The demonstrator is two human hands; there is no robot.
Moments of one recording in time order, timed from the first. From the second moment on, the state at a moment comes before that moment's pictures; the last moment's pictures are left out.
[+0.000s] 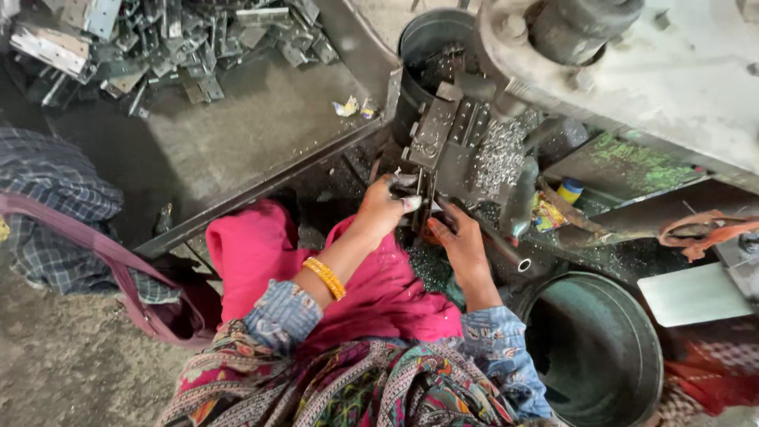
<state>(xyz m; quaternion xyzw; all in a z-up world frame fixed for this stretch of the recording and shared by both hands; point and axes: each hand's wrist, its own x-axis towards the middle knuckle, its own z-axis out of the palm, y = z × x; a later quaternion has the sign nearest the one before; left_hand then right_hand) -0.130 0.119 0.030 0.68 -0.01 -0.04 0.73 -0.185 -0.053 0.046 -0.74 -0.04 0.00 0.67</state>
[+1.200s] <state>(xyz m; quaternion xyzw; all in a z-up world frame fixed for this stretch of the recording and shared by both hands) -0.075 0.023 0.076 0.98 -0.20 -0.03 -0.02 -0.266 -0.118 -0.035 -0.99 0.07 0.03 0.09</state>
